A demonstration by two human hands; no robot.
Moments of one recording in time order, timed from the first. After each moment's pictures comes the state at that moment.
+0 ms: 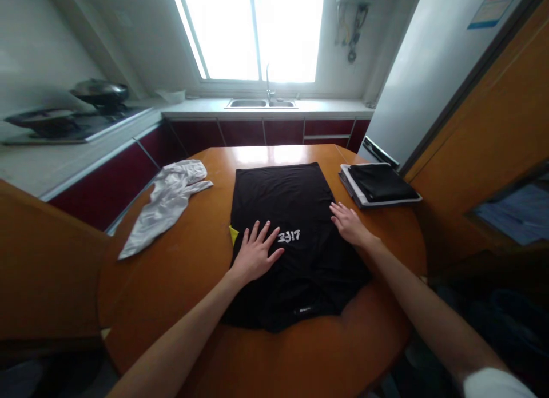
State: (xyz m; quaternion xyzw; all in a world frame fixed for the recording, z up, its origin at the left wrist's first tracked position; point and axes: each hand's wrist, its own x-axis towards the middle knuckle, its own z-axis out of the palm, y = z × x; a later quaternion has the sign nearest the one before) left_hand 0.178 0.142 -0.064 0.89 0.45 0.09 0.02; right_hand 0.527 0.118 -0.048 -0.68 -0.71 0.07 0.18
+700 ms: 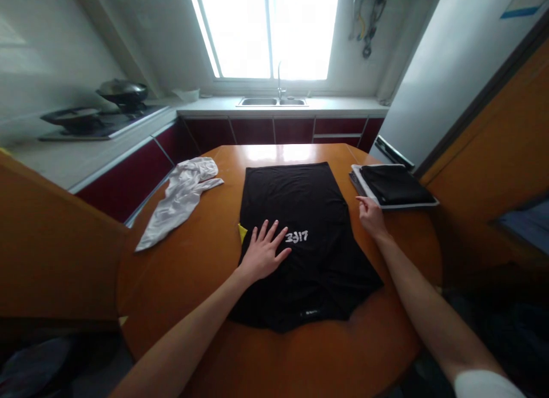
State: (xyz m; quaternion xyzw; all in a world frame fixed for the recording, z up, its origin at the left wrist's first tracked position) left_hand 0.179 0.139 -0.061 0.89 0.45 0.09 0.03; right_hand 0.578 0.156 -0.071 -0.68 -0.60 0.02 0.43
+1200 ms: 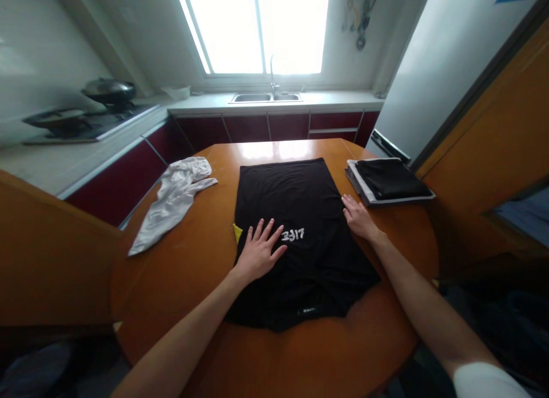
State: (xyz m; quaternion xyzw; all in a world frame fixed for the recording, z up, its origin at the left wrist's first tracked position) left_hand 0.181 0.140 -0.059 0.89 0.45 0.10 0.05; right_hand 0.558 0.149 -0.076 -0.70 -0.68 0.07 0.20
